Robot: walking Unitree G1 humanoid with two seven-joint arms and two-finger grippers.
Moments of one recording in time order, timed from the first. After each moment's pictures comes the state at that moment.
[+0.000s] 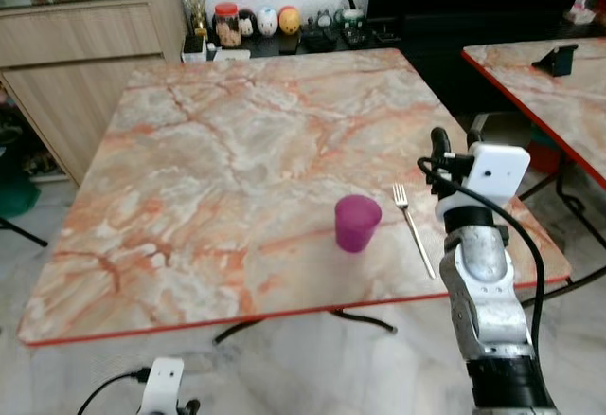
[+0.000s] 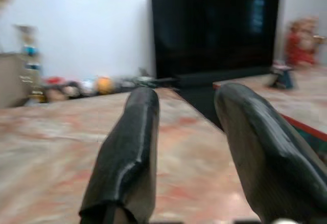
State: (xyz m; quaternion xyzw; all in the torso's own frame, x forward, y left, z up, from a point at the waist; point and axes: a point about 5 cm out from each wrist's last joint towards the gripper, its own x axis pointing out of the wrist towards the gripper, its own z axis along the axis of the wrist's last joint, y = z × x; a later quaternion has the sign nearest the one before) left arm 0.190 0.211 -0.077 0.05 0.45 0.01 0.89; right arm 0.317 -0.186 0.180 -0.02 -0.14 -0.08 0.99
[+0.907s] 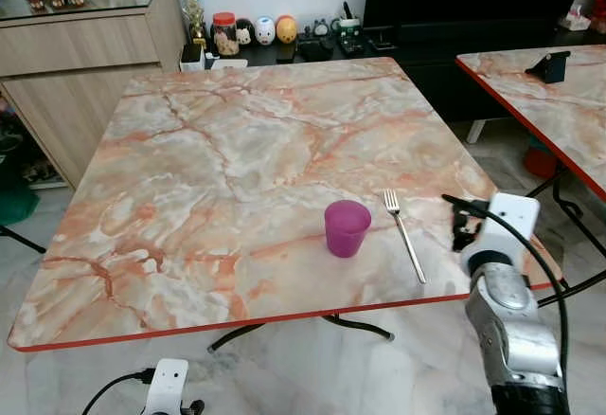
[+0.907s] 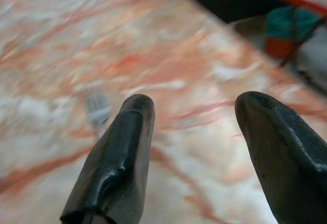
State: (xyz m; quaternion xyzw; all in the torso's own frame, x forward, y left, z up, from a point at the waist) left arm 0.187 0.217 -0.077 0.05 0.45 0.01 0.89; right arm 0.306 -0.207 0.115 0.00 0.12 -0.12 0.99
